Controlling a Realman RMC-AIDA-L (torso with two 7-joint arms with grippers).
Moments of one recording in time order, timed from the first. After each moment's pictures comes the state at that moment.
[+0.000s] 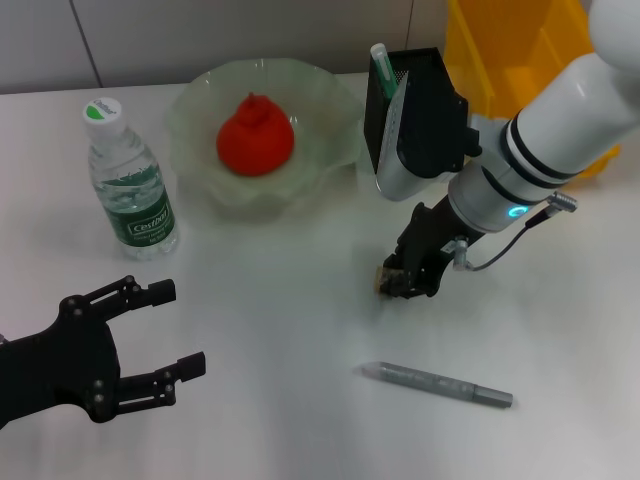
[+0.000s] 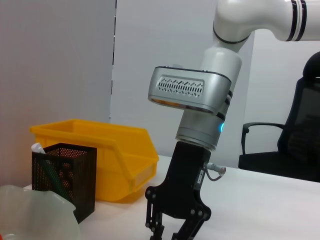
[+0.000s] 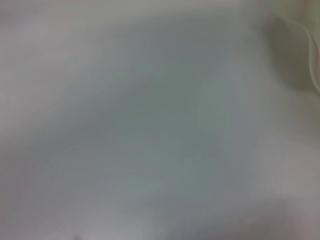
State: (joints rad) left arm -0.33 -2.06 0.70 0.59 1.89 1.77 -0.99; right arm 0.81 2.08 -1.43 -0.85 -2.50 -1.26 2.03
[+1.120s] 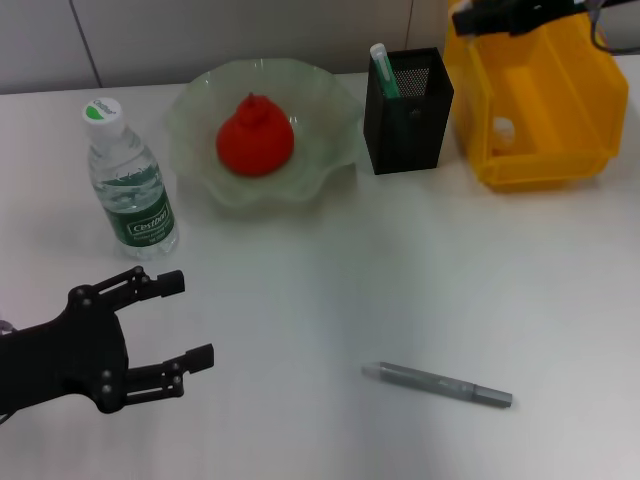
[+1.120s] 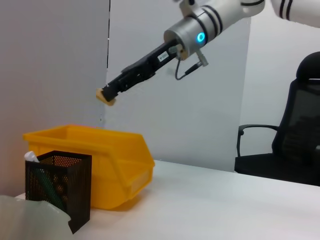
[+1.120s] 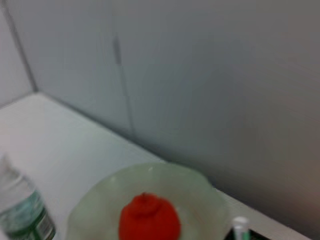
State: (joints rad) left arm -0.35 -2.07 0.70 0.58 1.89 1.77 -0.99; right arm 0.77 1.98 -0.77 -1.14 -2.32 -1.44 2.19
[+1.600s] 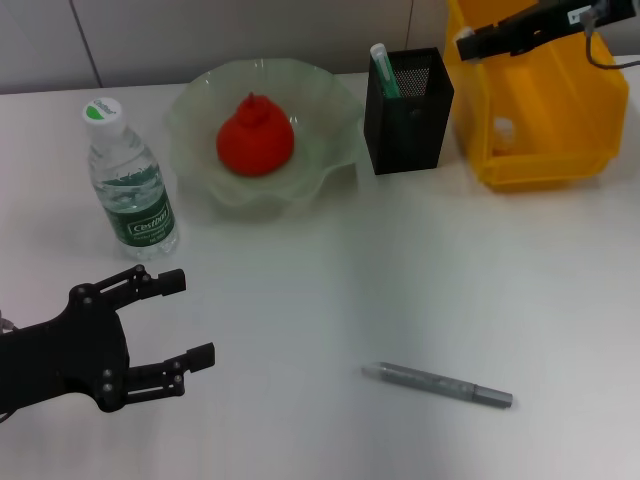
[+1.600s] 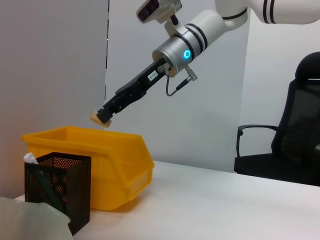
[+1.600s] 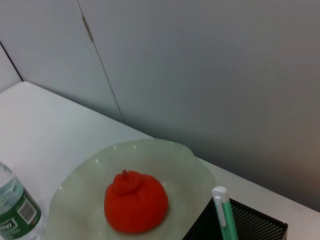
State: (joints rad) left arm -0.36 -2.07 0.70 0.58 1.89 1.77 -0.99; right arm 0.86 1.86 -0.76 -0.77 -2.30 -1.34 2.08
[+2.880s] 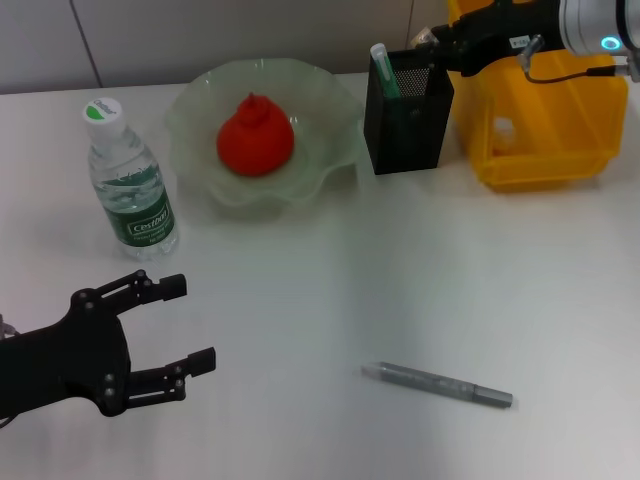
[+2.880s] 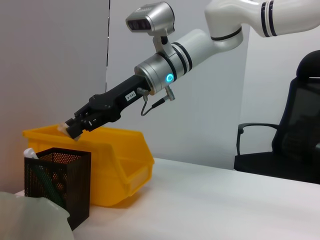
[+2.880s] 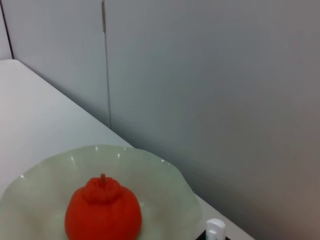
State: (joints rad) left arm -0.35 -2.07 0.70 0.58 1.89 1.77 -0.99; right arm 0.89 1.93 -0.76 -0.57 -2.21 -1.04 1.65
